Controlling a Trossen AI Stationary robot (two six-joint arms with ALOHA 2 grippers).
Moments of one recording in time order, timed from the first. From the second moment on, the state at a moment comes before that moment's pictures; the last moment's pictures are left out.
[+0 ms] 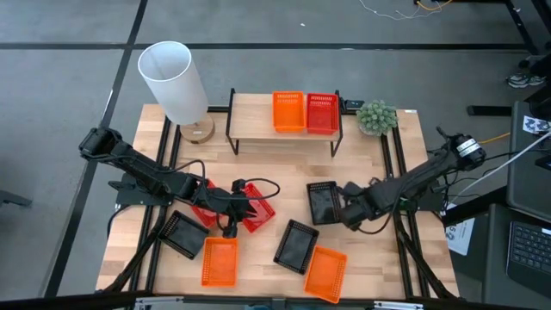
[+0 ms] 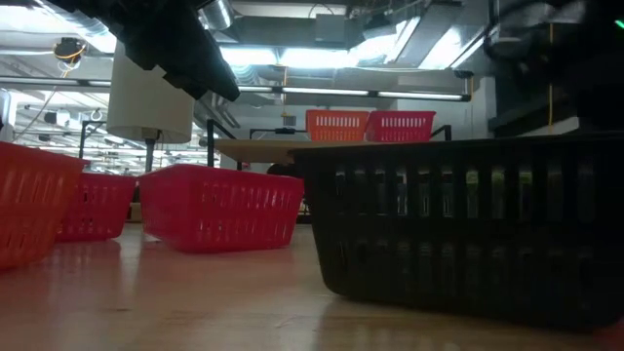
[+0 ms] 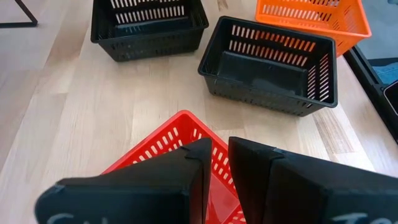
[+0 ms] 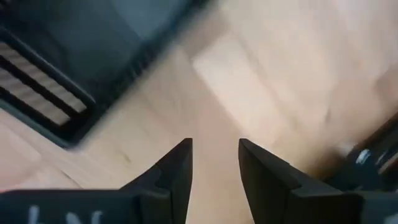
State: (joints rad) left arm -0.35 1.34 0.72 0.06 -0.23 -0.18; right arm 0.48 1.41 0.89 -1.15 0.18 1.18
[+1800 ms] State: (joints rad) left arm -0.34 1.38 0.76 0.08 -0.07 -0.45; right arm 0.43 1.48 0.96 -0.28 0.37 0.30
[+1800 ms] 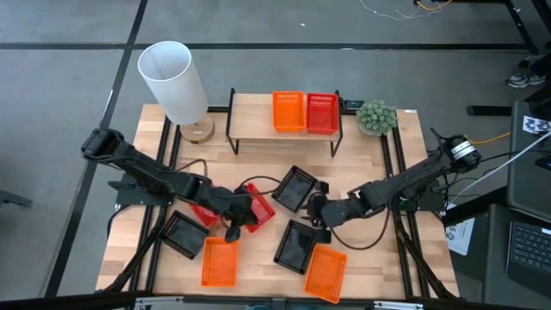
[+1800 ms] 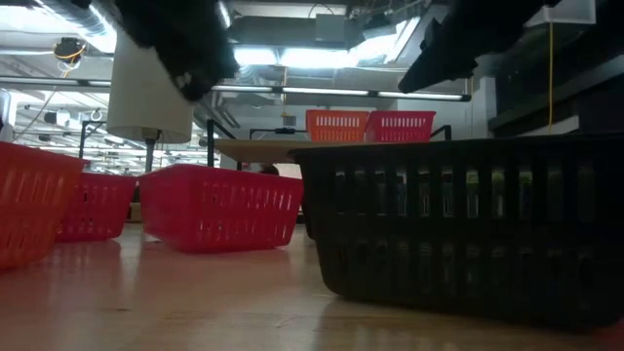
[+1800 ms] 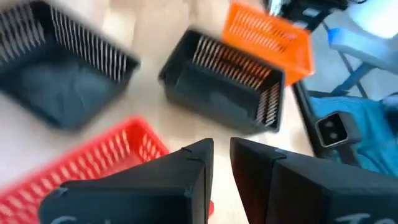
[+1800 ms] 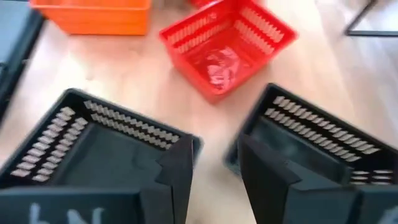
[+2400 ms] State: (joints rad) left arm -0.37 1.35 0.87 -0.28 -0.22 -0.30; right arm 0.33 1.72 1.02 0.04 0.09 -0.03
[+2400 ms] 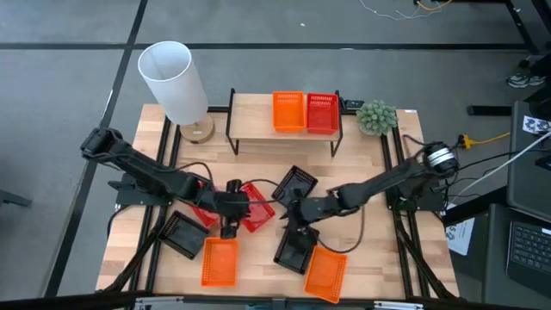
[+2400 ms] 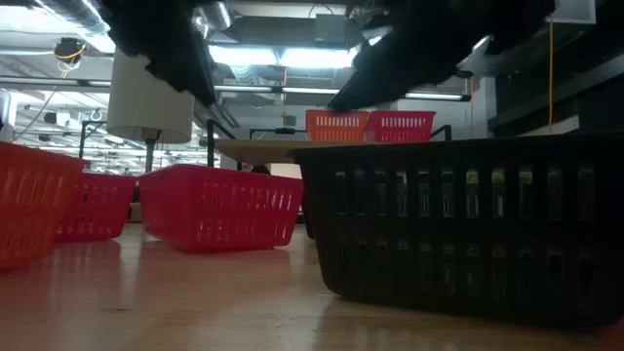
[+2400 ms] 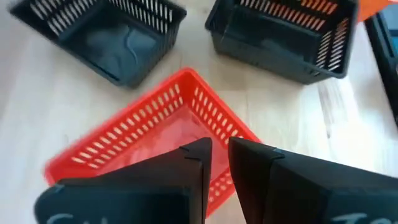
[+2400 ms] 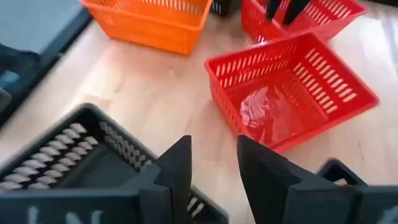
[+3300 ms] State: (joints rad) left arm -0.43 1.09 0.87 -0.32 -0.48 -0.12; right arm 0.27 2.06 1.39 -0.23 0.14 -0.22
